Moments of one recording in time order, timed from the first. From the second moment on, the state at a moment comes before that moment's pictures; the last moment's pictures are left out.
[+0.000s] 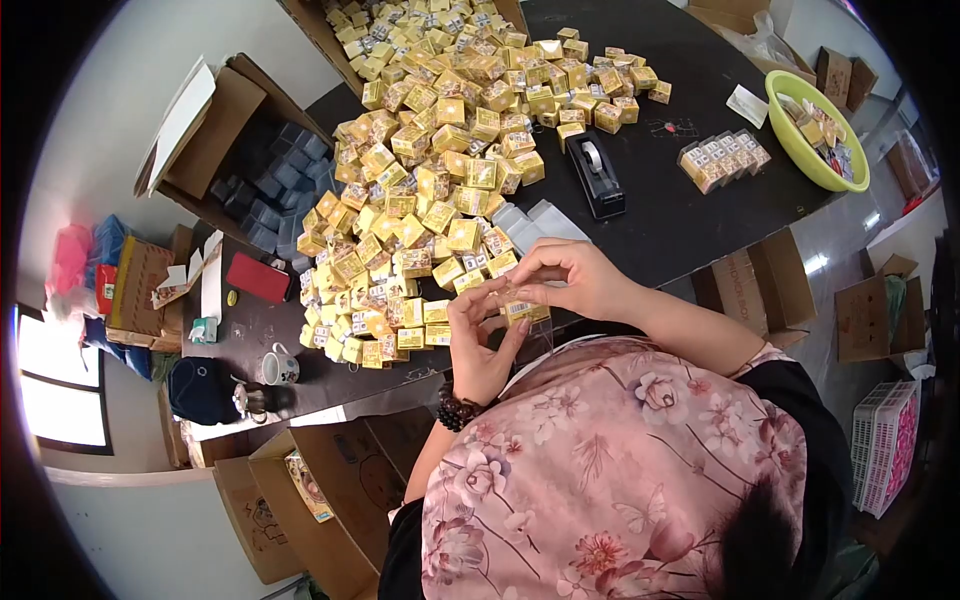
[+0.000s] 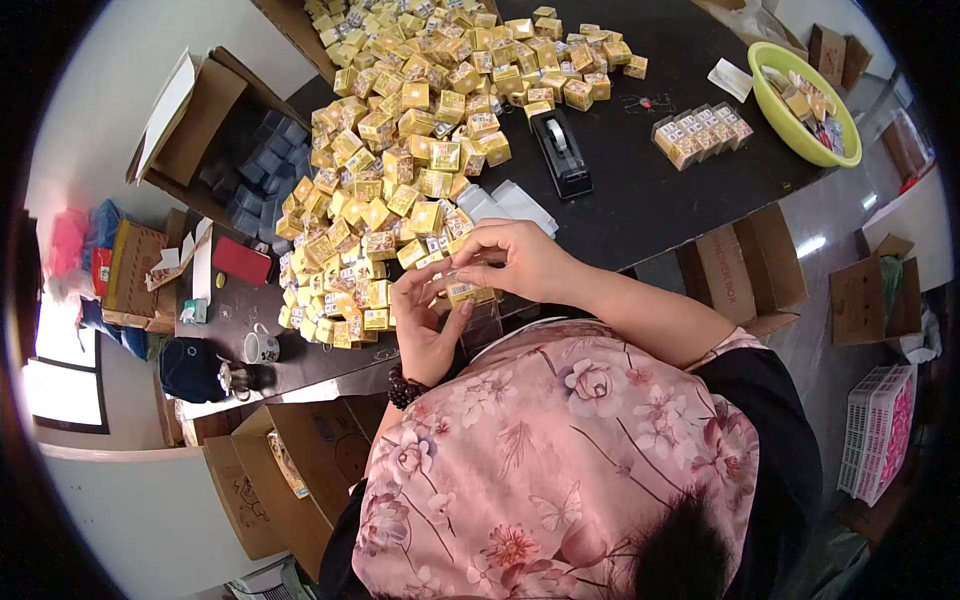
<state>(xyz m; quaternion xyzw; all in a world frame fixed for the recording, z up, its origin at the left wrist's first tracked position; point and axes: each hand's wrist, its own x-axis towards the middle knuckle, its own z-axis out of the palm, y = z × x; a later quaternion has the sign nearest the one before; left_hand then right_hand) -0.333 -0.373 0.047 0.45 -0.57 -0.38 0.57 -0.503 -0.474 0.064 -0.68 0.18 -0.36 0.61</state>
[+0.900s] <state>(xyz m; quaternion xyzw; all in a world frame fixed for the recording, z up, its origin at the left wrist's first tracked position) -0.277 -0.356 0.021 0.30 -0.16 -0.70 0.63 -0.392 -0.553 -0.005 -0.91 0.31 -0.20 0.17</state>
